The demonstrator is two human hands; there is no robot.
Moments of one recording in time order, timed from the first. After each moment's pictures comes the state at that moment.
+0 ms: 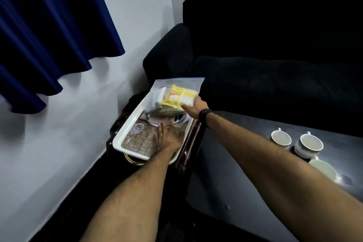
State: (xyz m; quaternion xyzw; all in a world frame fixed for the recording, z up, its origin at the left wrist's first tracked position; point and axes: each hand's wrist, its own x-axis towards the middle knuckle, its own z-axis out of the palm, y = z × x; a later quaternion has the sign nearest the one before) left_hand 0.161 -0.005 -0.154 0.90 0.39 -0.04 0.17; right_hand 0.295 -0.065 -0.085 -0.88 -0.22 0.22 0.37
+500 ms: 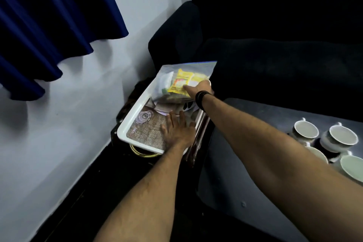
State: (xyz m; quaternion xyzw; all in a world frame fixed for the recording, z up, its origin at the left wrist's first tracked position) left_hand 0.170 -0.002 -0.189 0.90 0.42 -0.04 0.14; right_hand 0.314 -0.001 -0.118 -0.88 -0.10 0.18 0.43
